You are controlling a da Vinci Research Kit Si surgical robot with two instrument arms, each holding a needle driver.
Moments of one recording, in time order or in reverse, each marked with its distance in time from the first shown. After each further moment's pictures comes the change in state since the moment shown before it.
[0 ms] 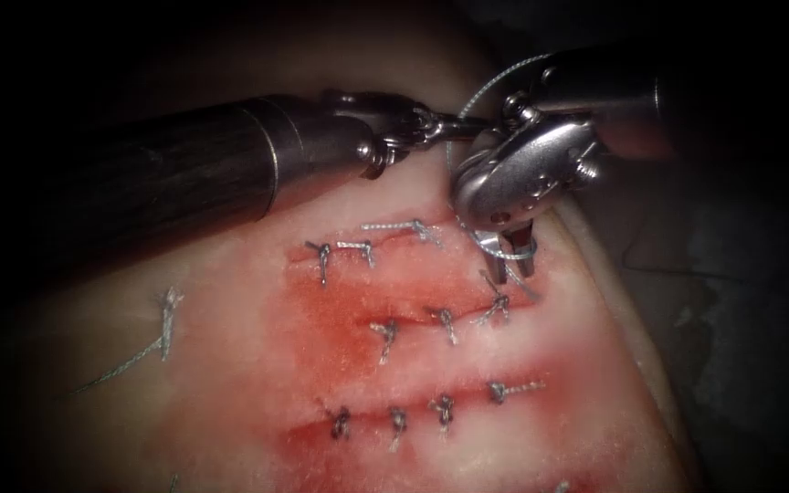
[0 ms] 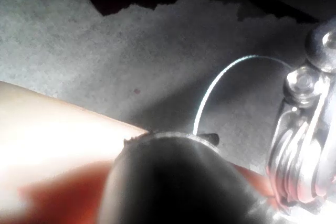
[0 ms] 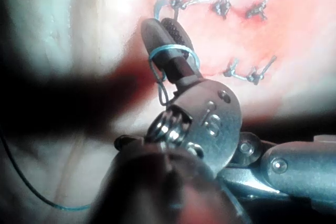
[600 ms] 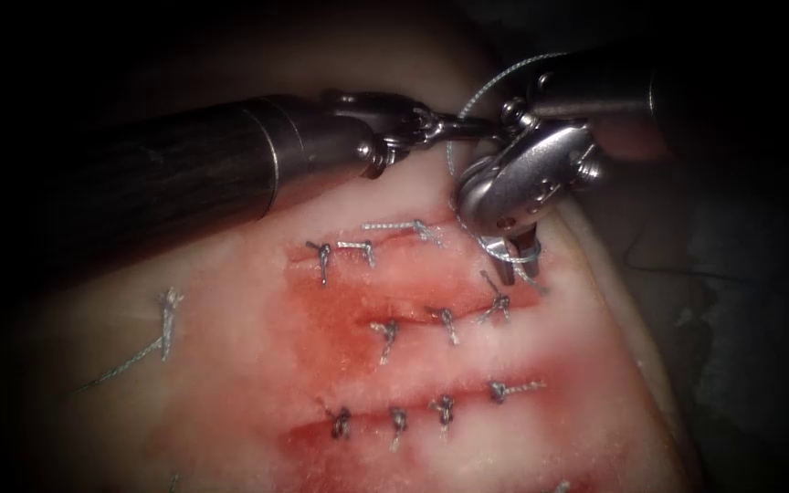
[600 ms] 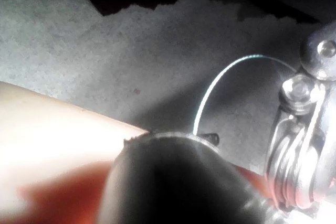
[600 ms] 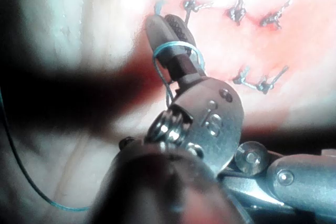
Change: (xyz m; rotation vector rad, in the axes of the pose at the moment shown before) right arm 0.000 0.000 0.001 0.011 0.024 -0.017; left arm 0.000 0.000 0.000 0.000 0.000 0.000
